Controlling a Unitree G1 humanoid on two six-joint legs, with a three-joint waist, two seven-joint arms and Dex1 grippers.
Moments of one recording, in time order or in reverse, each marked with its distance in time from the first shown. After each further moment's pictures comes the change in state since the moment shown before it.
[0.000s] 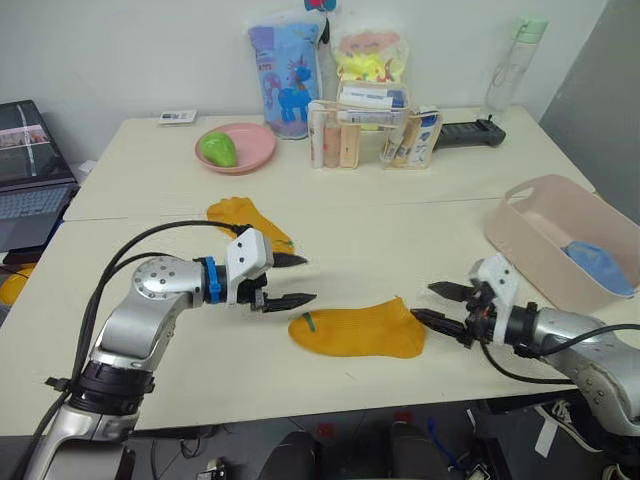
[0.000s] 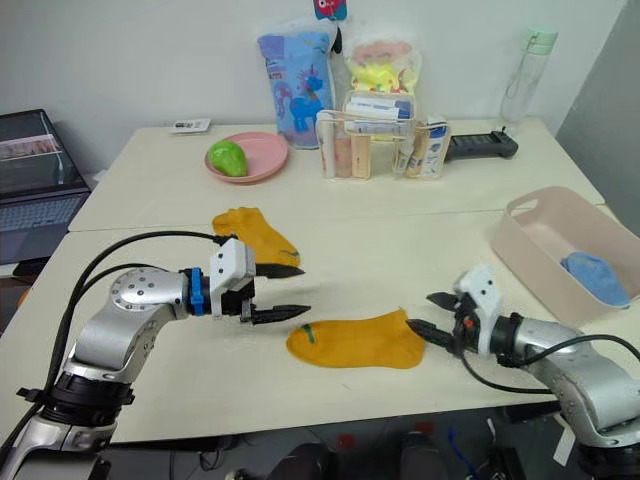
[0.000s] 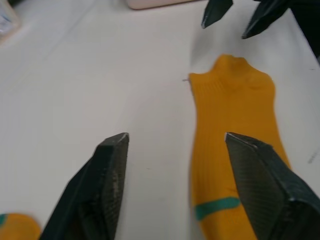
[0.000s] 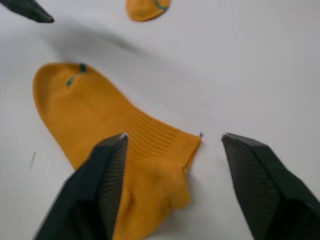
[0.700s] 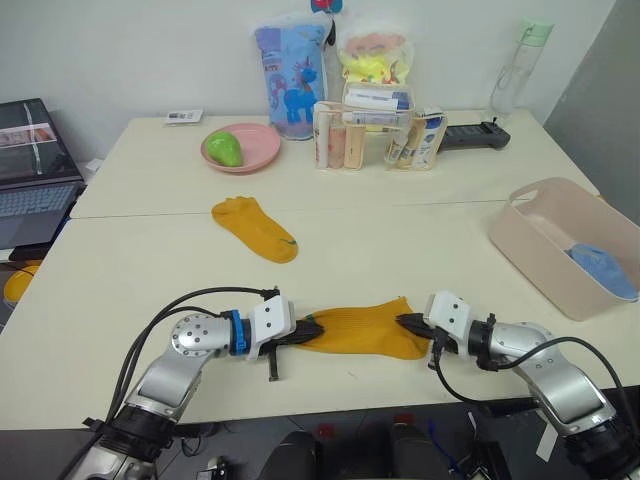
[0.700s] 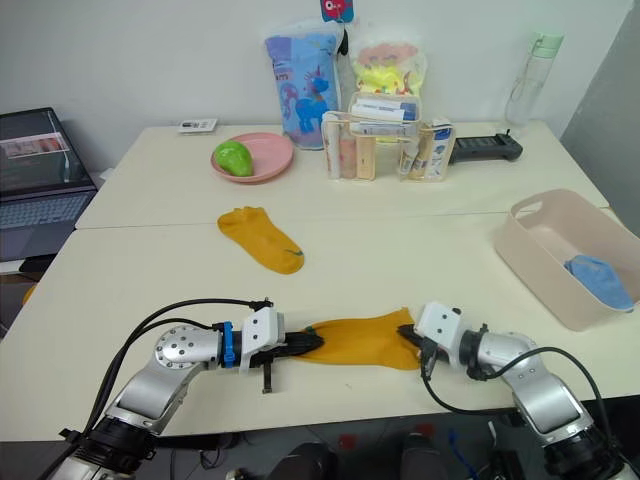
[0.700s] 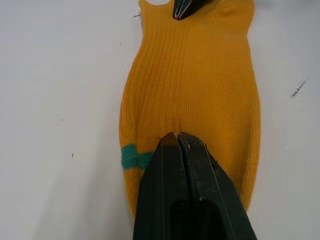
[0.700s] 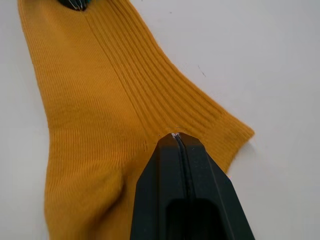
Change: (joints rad) left arm 0.163 -0.080 -0.109 0.131 0.177 -0.330 0.093; right arm 0.015 0.031 0.175 0.269 -0.347 -0.458 0.050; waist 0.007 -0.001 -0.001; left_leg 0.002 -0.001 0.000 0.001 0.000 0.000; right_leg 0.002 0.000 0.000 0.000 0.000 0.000
